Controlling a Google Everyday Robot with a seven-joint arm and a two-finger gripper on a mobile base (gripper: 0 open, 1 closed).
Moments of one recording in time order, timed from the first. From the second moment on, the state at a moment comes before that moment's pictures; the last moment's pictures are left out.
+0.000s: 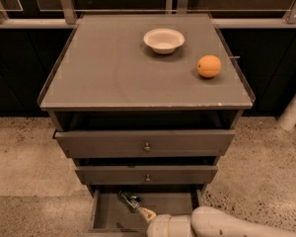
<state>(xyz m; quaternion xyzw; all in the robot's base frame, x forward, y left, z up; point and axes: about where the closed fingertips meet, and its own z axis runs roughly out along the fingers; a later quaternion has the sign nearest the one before) 0.339 0.043 0.471 -0.38 0.76 0.44 0.30</state>
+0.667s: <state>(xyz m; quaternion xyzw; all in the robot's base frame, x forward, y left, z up) 0.396 0.006 0.484 -0.47 0.71 0.22 0.48</state>
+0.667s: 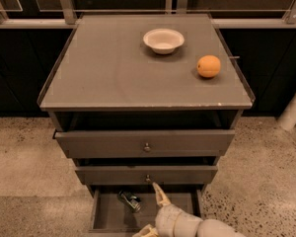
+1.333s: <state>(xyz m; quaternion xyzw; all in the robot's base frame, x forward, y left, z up) 0.403 -0.001 0.484 -0.46 0.71 0.20 0.49</state>
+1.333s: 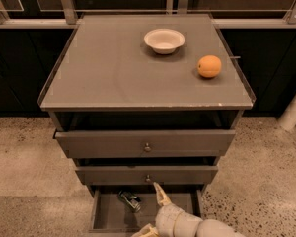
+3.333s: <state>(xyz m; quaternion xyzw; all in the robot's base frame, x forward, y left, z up) 0.450 0.026 0.337 -0.47 0.73 0.20 0.45</state>
